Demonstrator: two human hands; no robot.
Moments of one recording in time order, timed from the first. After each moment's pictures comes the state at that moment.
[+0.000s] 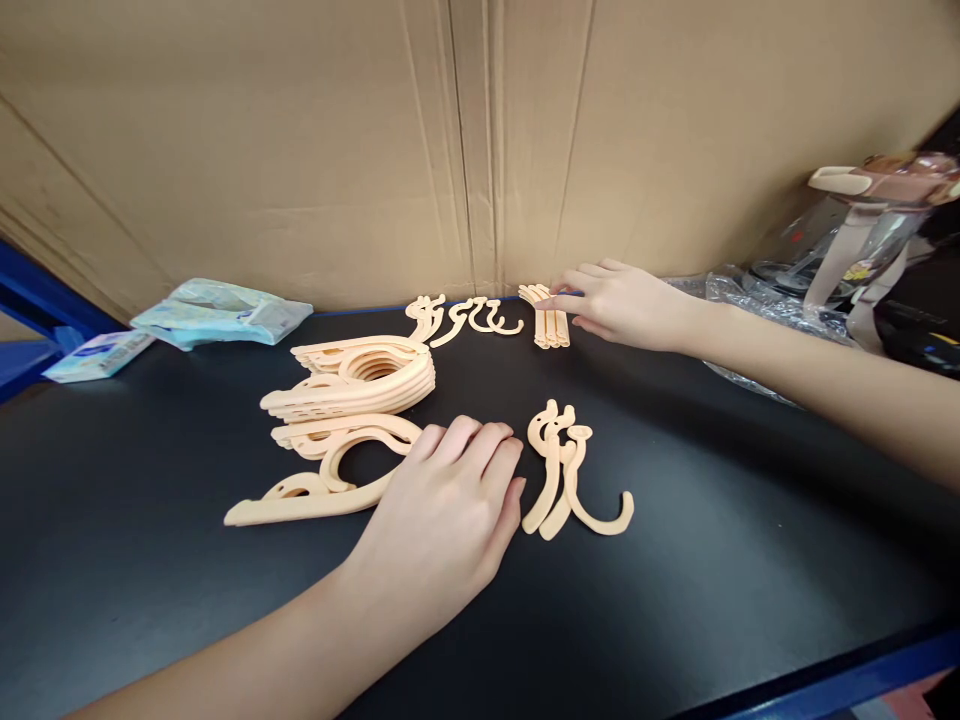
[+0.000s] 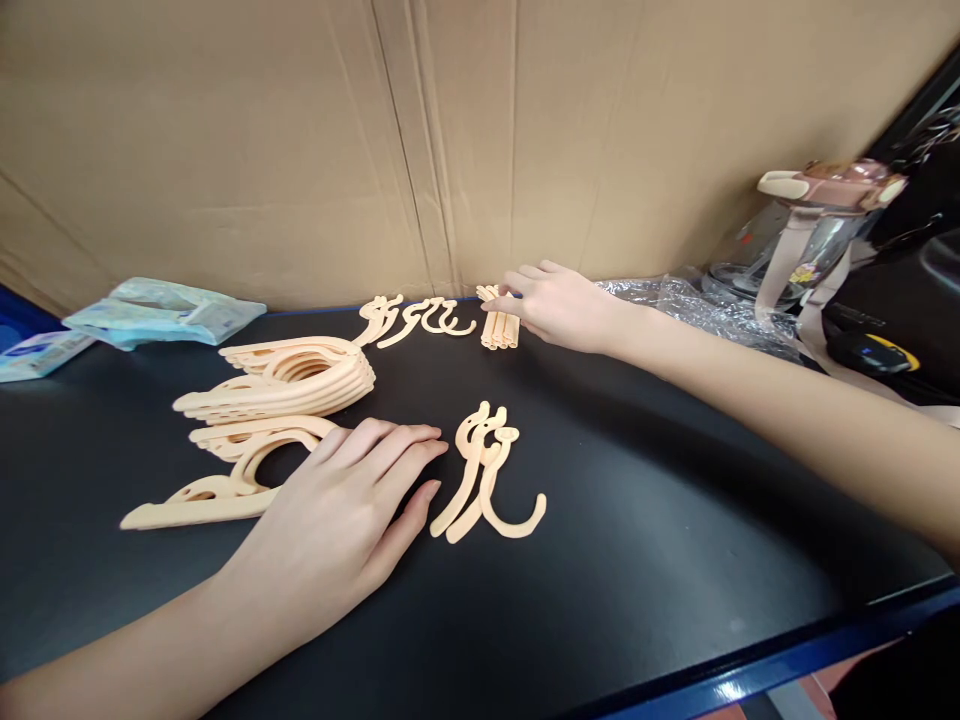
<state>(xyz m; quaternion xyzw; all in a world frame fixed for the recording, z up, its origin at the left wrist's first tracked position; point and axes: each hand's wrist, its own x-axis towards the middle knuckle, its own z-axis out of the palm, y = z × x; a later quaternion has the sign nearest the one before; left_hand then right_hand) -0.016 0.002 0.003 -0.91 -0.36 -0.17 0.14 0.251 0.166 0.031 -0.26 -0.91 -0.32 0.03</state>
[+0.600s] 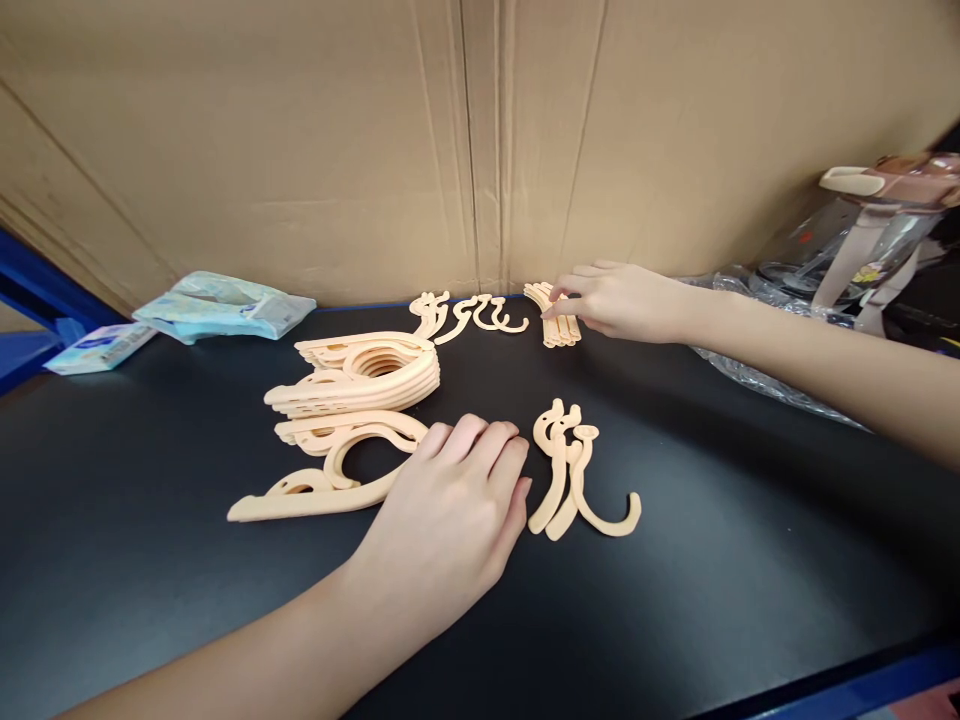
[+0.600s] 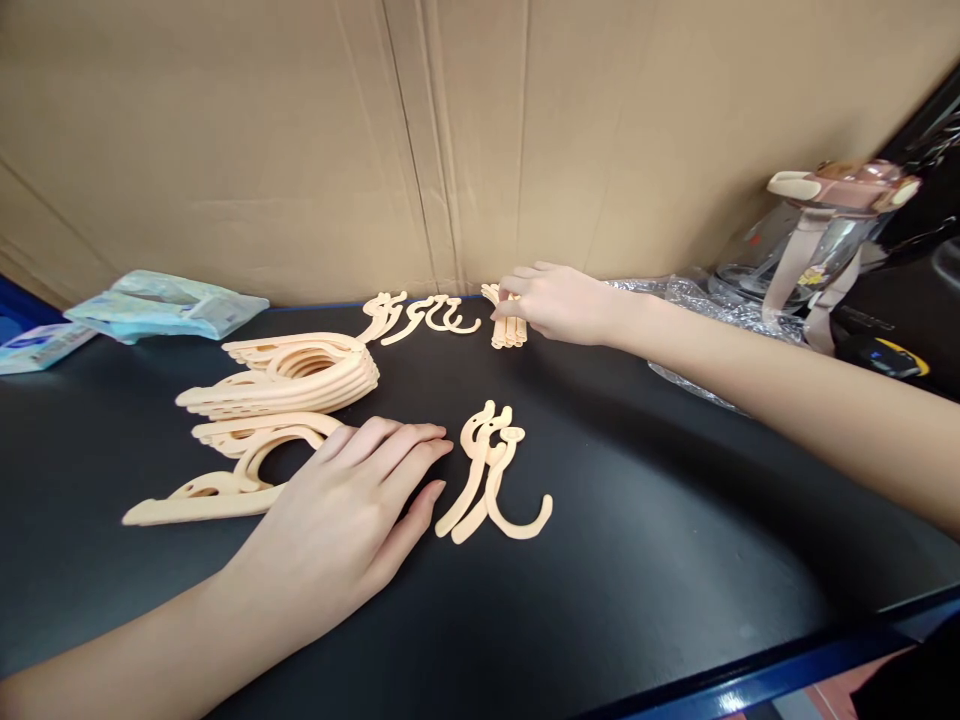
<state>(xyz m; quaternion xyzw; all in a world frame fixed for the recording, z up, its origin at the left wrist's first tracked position) -0.015 0.002 0.001 -0.91 -0.37 -0.16 0.13 0.246 0.176 0.038 -0.24 -0.93 -0.27 -0.02</state>
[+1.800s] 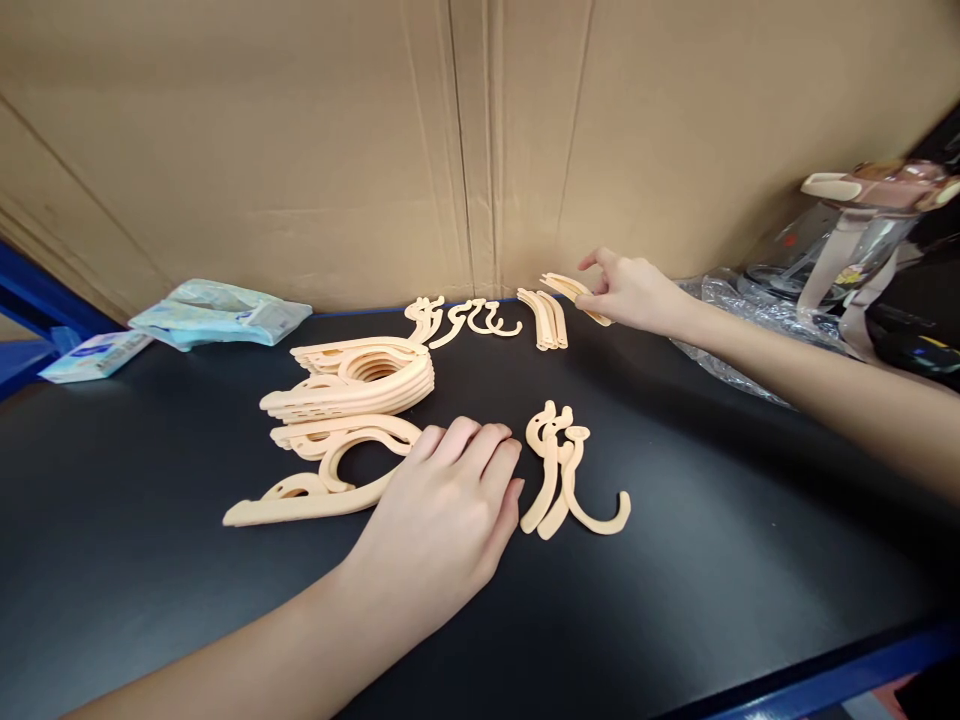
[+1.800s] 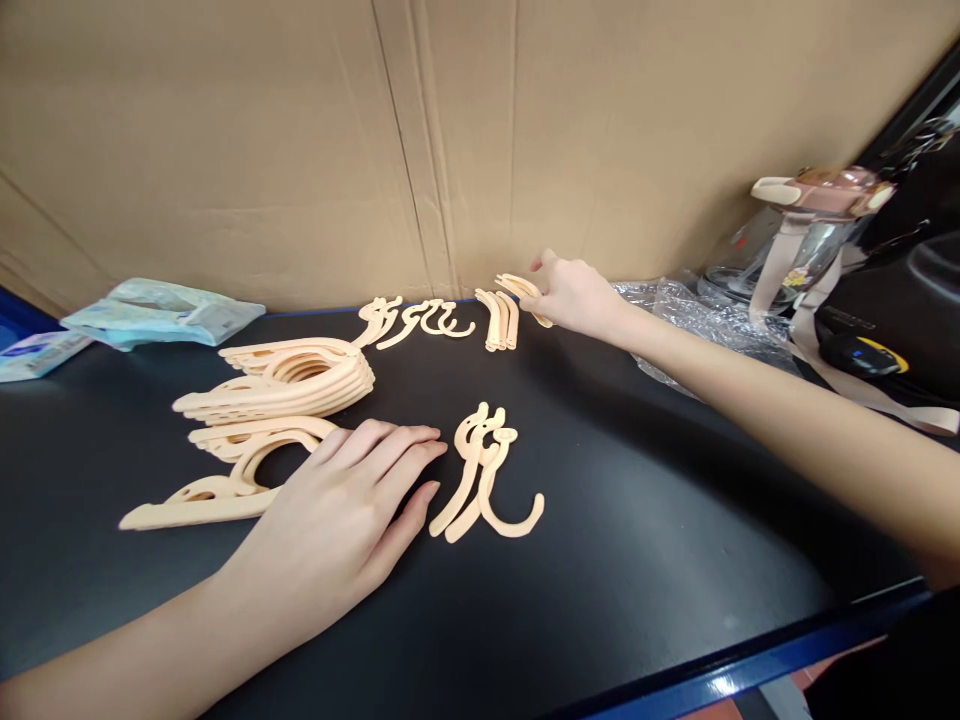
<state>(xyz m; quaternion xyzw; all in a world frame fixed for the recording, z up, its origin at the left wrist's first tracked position) -0.014 0.002 0.003 -0.91 -0.36 -0.16 0.14 0.243 0.167 0.039 -0.62 -0.76 0.02 0.17</state>
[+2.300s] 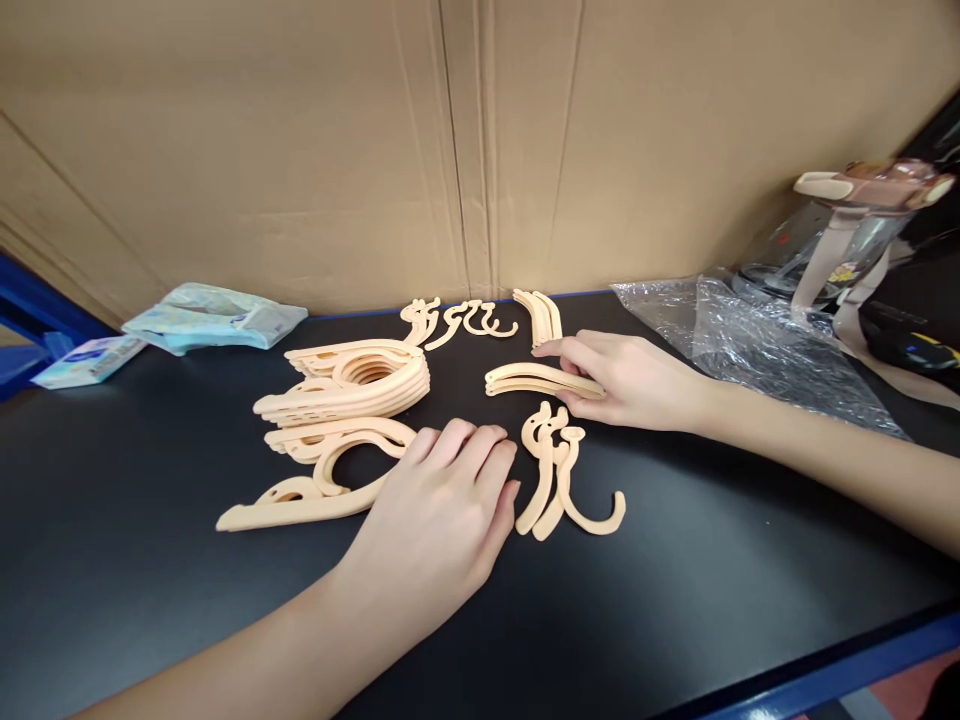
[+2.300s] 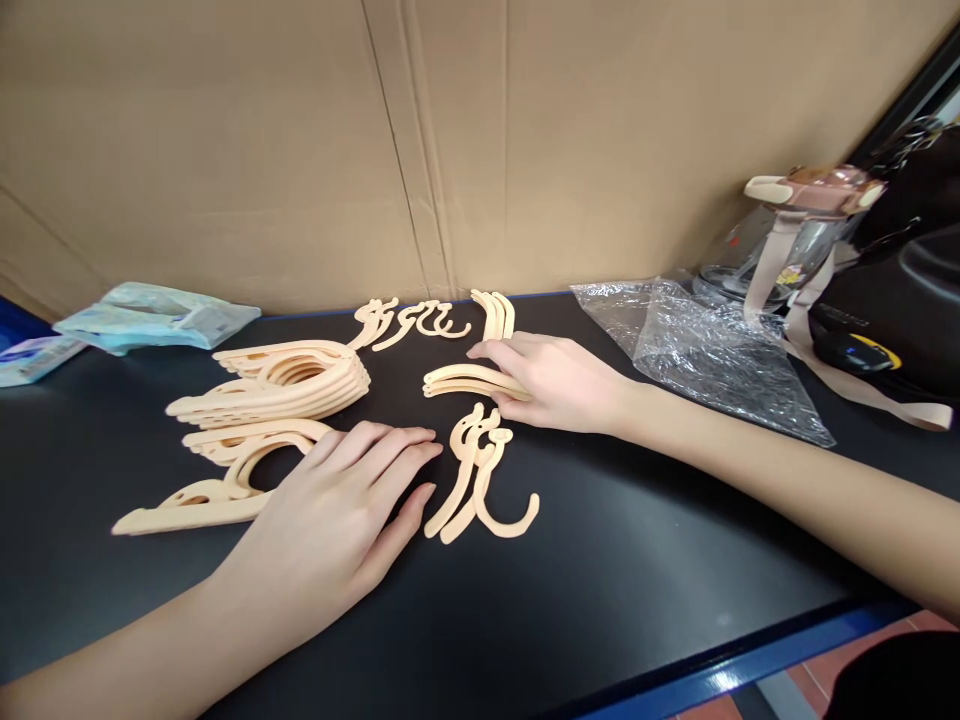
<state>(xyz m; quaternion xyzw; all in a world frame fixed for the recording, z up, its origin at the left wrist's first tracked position) -0.015 0.002 0.003 -0.91 -0.36 -0.15 0.15 0.235 0.090 0.011 -0.34 -0.93 -0.04 0.16</state>
